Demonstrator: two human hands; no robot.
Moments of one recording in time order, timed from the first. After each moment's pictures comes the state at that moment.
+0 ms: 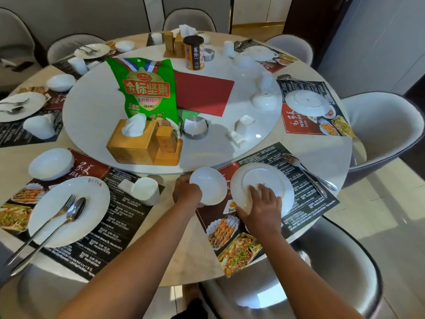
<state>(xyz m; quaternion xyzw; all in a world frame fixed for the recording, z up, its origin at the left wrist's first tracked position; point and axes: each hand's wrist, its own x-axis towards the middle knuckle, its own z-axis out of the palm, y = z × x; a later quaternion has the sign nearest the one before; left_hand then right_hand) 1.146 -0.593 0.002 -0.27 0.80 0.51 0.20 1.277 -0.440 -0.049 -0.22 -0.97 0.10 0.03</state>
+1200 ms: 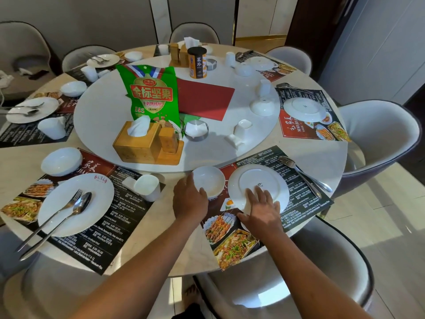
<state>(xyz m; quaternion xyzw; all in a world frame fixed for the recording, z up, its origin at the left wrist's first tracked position) 1.195 -0.606 -0.017 0.00 0.96 0.27 0.02 1.291 -0.427 -0.032 -0.18 -0.97 0.12 -0.12</state>
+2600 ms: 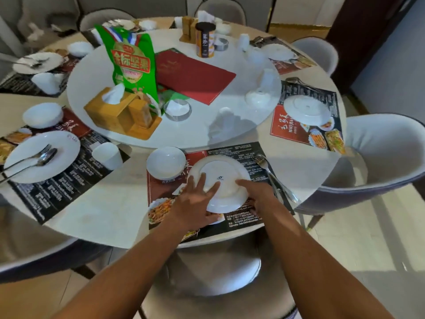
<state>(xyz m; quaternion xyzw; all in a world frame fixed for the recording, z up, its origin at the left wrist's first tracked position) 1.271 -0.489 -0.051 0.28 0.96 0.05 0.05 1.261 -0.279 -0.020 -0.44 -0.66 0.58 -0.15</state>
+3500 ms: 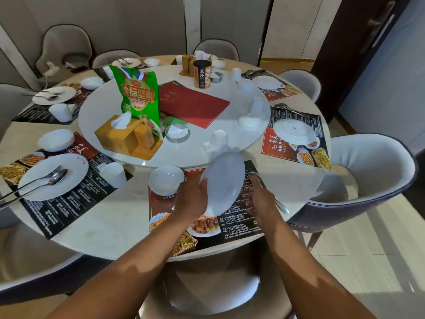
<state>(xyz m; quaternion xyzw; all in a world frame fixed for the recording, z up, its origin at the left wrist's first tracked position) 1.274 -0.458 0.051 0.04 0.92 0.38 -0.05 1.293 -0.278 0.038 -0.39 -0.65 0.65 -0.02</state>
